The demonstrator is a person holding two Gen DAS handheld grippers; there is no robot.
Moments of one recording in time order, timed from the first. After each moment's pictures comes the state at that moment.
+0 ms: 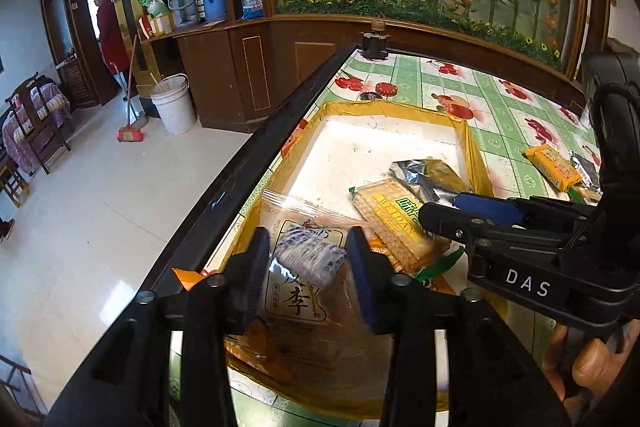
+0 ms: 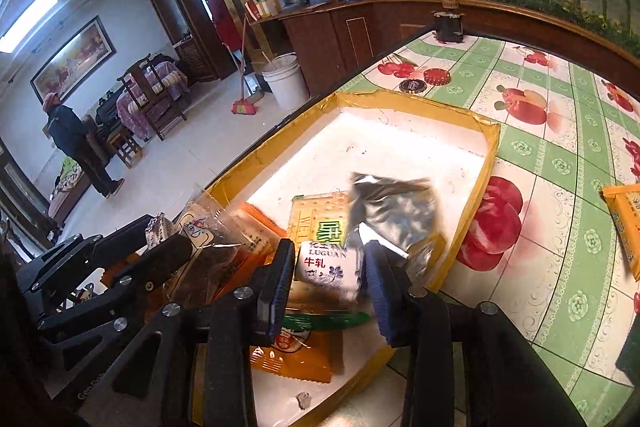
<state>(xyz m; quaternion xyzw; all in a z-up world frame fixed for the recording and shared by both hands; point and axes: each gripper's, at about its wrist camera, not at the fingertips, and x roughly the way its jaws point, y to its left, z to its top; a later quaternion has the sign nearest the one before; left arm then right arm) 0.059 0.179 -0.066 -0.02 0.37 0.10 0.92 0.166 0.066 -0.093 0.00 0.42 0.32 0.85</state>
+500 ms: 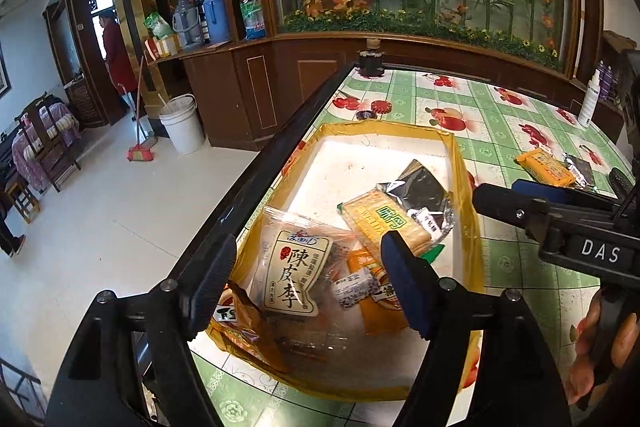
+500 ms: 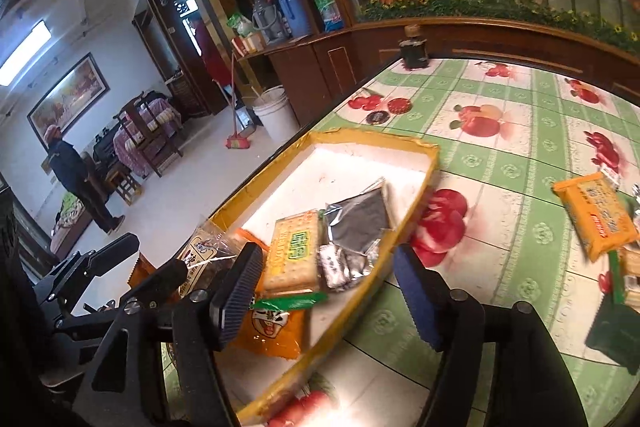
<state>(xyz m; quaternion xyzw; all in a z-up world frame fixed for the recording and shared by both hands) 0.046 0.160 -0.046 0.01 0.35 0.11 0.93 0.146 0.006 -0.061 0.05 0.38 0.29 0.88</state>
